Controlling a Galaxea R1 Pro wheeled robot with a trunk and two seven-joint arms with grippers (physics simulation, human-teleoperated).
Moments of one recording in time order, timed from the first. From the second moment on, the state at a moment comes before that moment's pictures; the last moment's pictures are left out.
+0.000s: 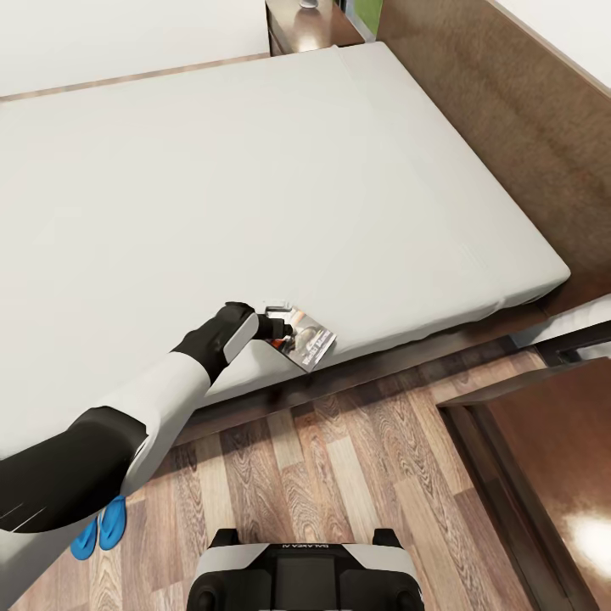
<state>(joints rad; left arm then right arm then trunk) -1.32 -0.13 -0.40 -0.44 0.45 0.64 0.11 0.24 -0.03 -0.17 0.04 0.05 0.04 0.03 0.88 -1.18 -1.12</state>
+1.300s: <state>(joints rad) -1.32 -0.13 -0.40 -0.44 0.45 0.64 0.11 0.24 -0.03 -0.17 0.04 0.05 0.04 0.03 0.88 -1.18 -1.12</state>
